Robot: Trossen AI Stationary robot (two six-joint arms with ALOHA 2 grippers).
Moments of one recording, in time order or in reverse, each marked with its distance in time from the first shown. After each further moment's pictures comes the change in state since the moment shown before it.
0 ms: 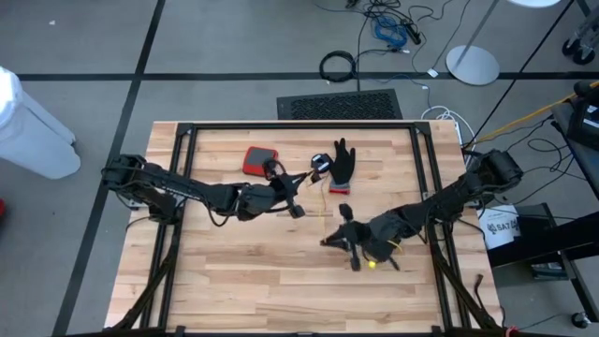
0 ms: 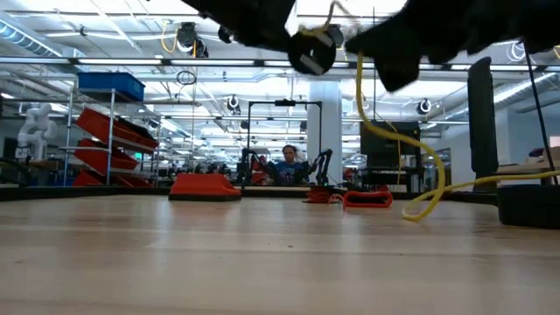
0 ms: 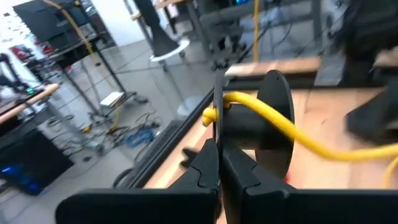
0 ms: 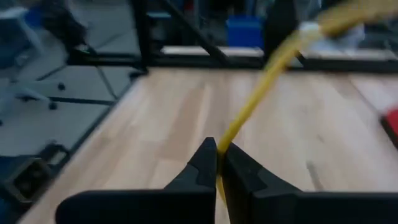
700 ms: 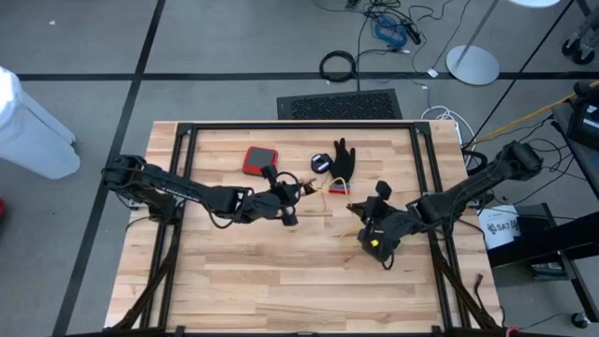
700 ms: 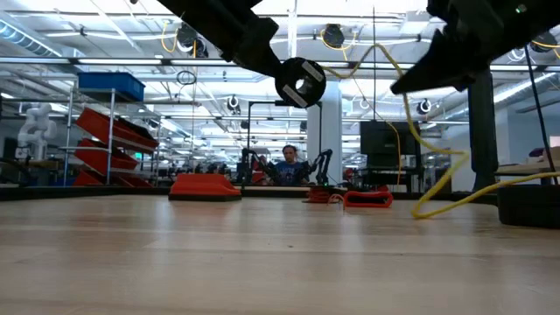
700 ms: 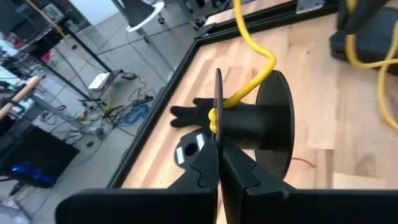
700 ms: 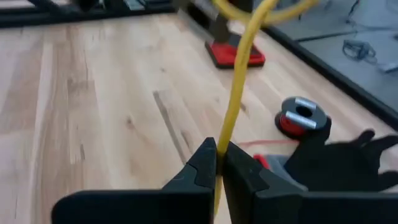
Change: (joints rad) left arm -0.020 0.000 0.000 -0.231 0.036 -0.003; right arm 0.047 -0.319 0.000 -0.732 0.535 0.341
